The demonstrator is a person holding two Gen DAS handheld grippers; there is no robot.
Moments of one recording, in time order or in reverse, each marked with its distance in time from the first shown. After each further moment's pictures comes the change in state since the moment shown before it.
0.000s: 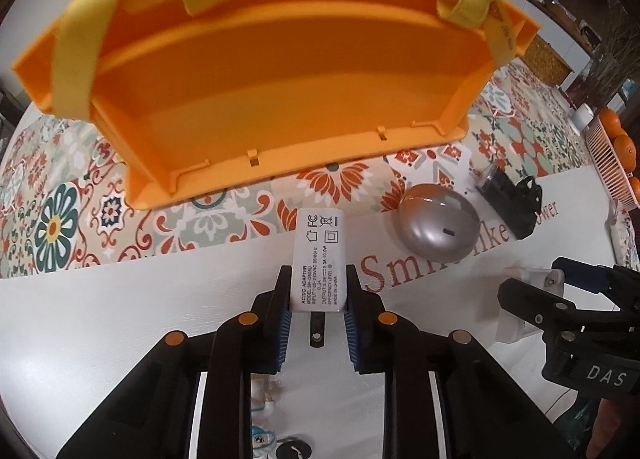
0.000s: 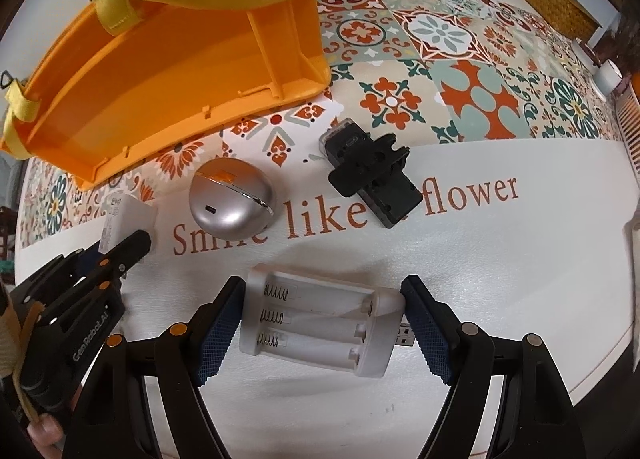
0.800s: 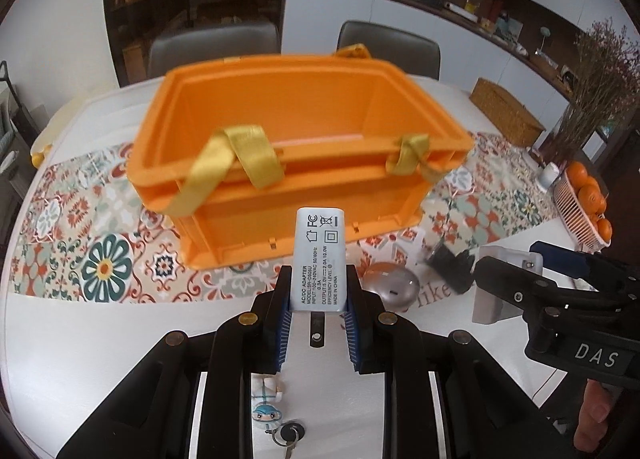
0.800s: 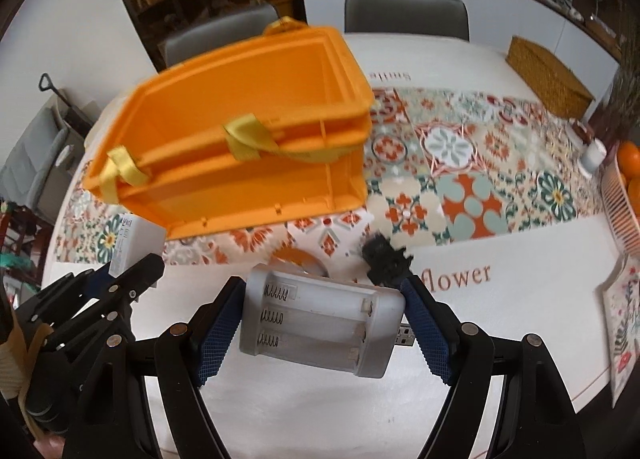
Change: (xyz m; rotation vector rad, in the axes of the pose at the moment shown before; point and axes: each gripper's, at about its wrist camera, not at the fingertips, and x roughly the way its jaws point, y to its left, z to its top) left arm -0.103 0.007 0.015 -0.033 -0.223 -0.030; right arm -0.095 0.028 0.018 -0.090 -0.262 0.048
